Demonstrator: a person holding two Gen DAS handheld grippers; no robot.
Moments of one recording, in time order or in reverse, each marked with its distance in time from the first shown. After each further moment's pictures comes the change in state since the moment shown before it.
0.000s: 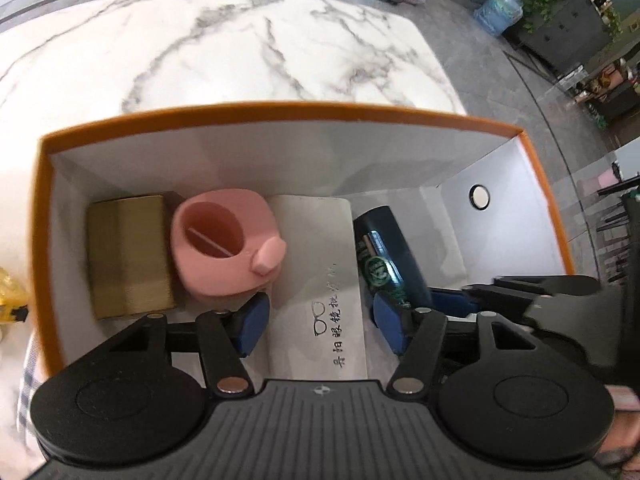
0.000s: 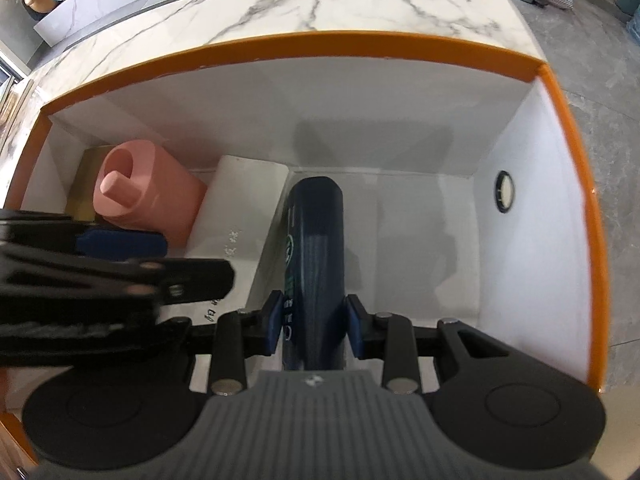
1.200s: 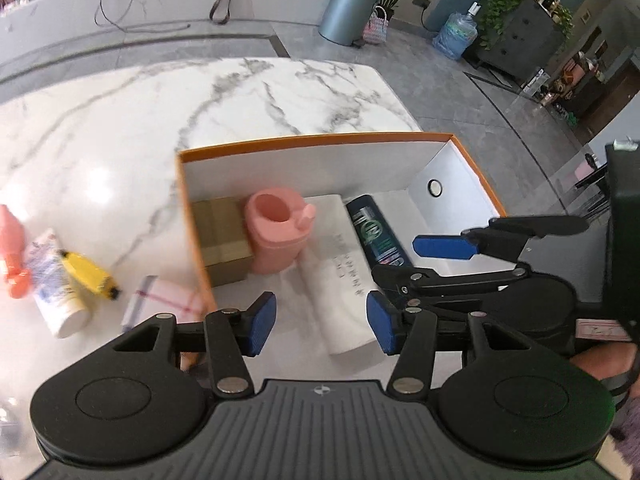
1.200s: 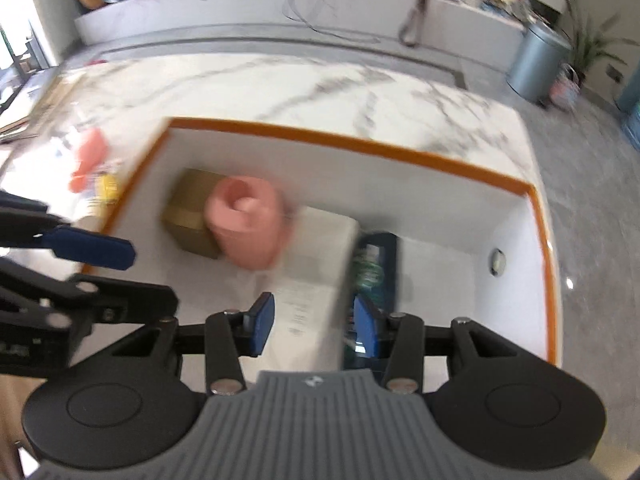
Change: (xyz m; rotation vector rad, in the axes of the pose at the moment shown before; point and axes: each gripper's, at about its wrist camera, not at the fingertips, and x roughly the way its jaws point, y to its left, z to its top) left arm -0.092 0.010 -0.055 0.143 -0.161 -0.002; right arm -0.082 0.076 -0.043 -0.202 -0.233 -0.061
